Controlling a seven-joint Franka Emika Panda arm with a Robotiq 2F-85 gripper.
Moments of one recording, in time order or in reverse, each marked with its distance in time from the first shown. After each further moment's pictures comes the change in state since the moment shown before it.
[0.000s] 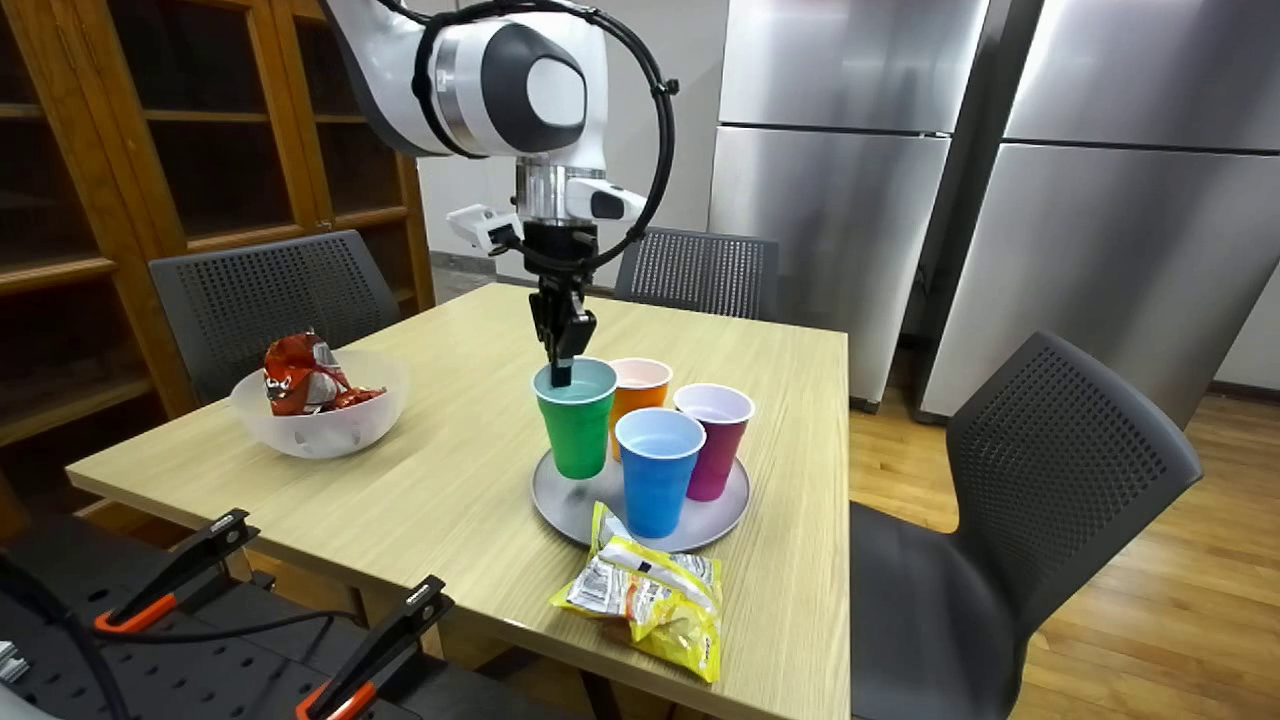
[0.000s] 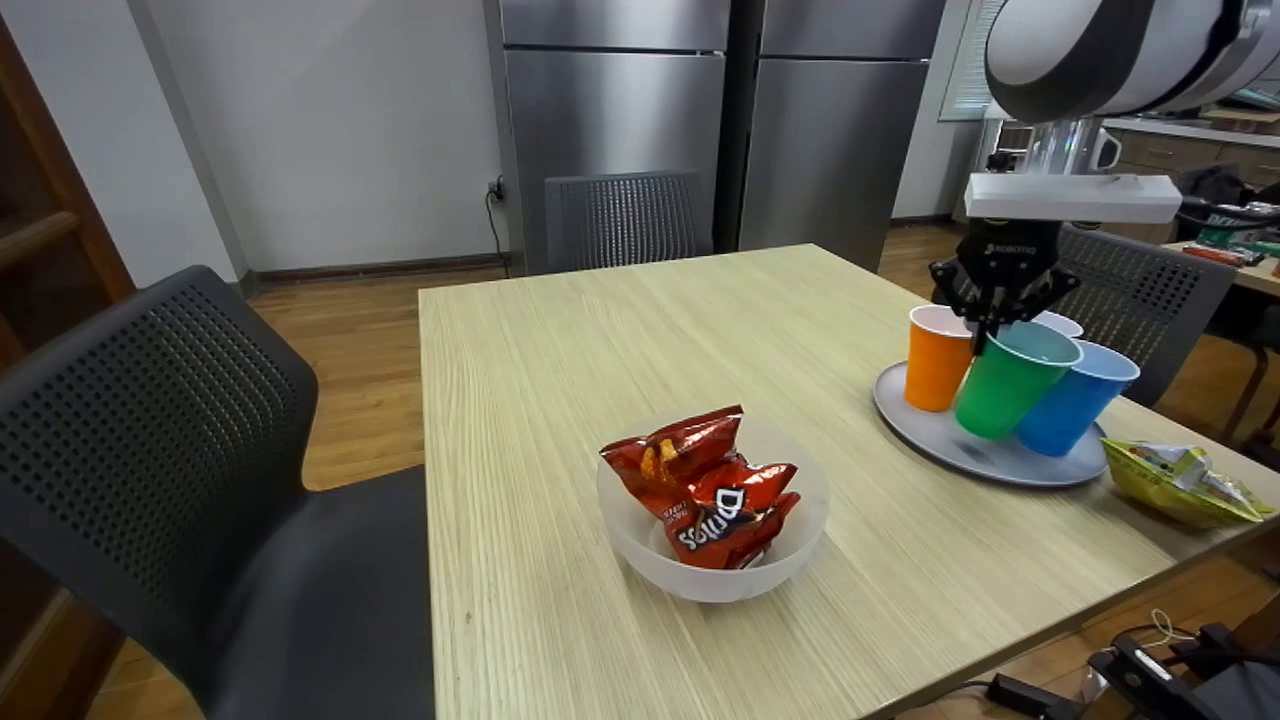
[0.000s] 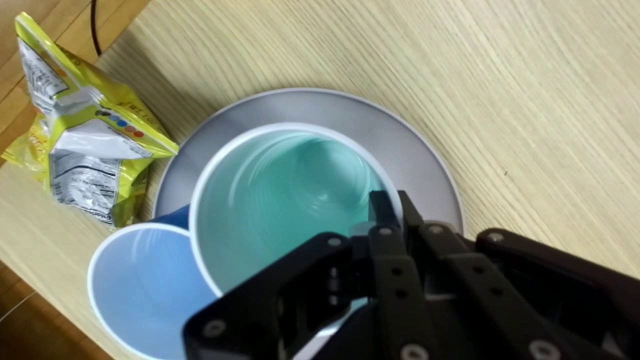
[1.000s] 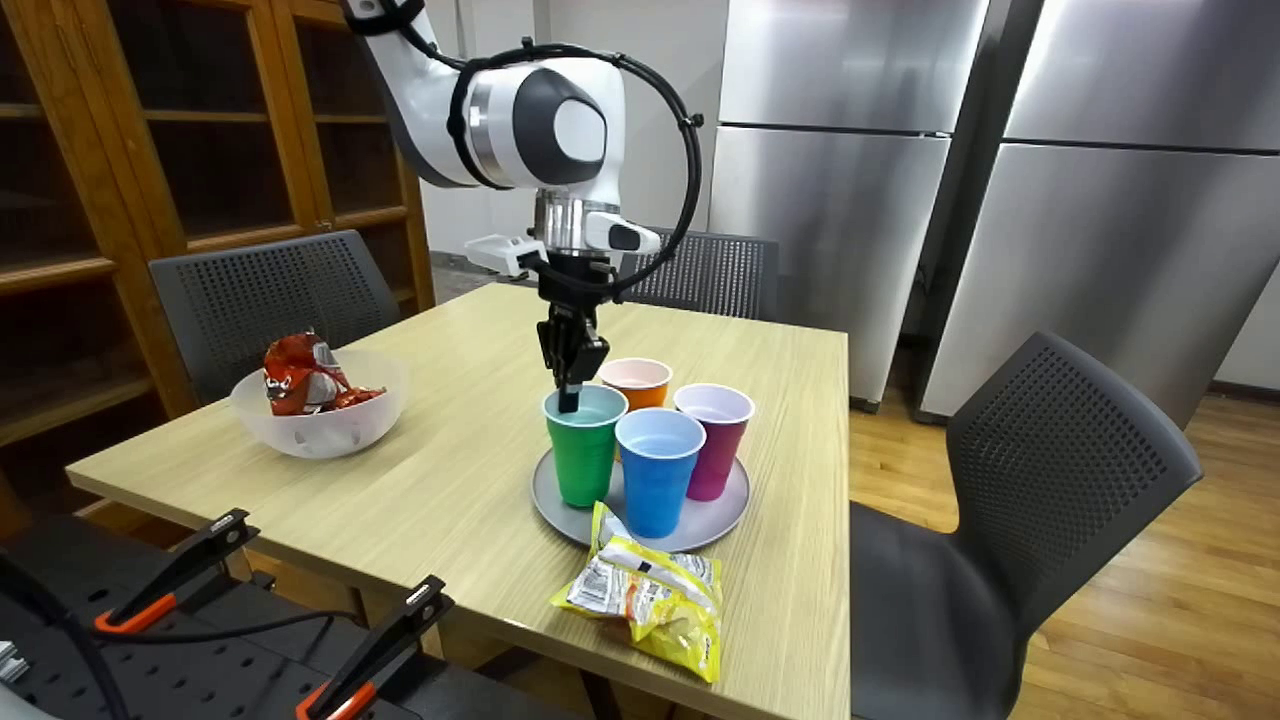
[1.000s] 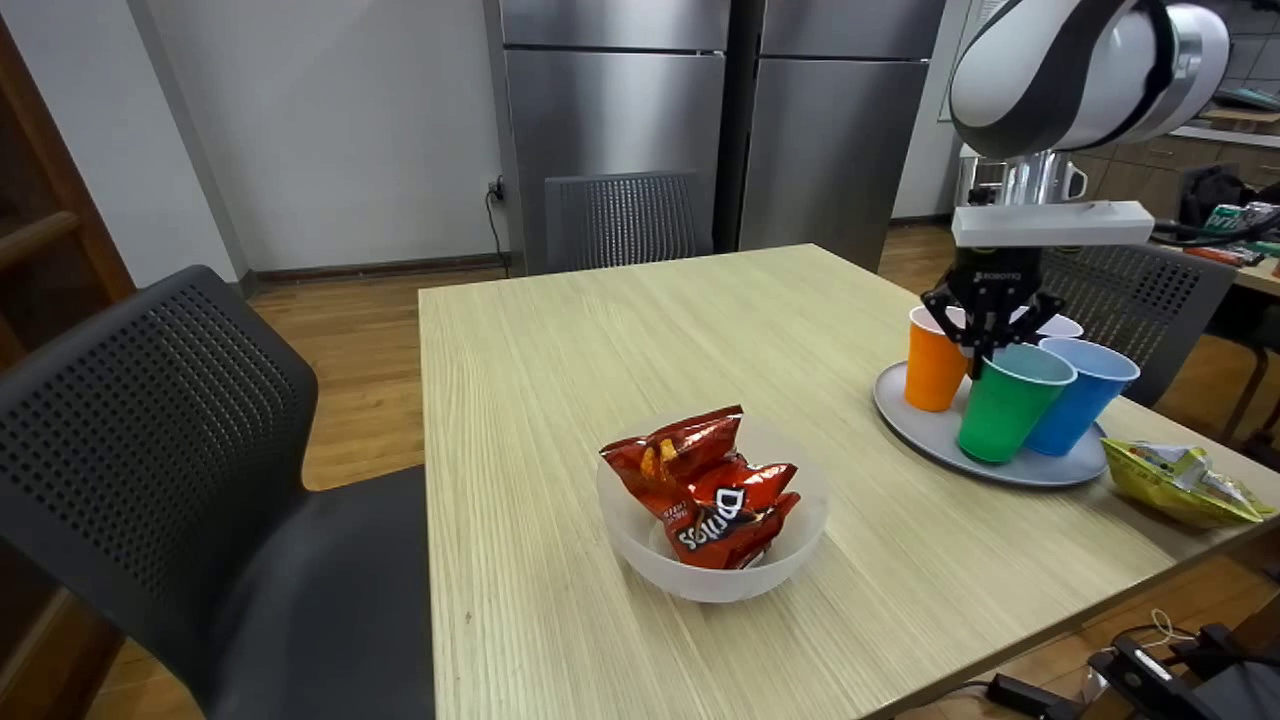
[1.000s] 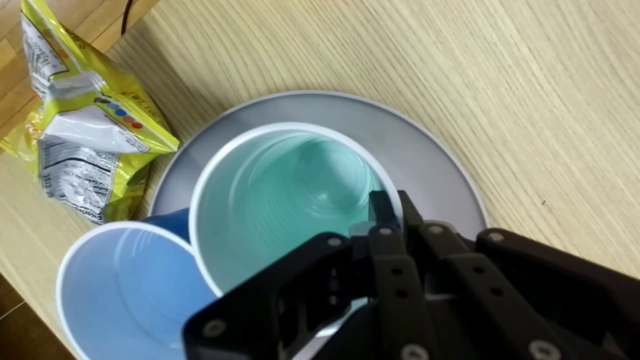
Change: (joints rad) arm 0.000 0.119 -0.008 0.097 0.001 -0.073 -0.065
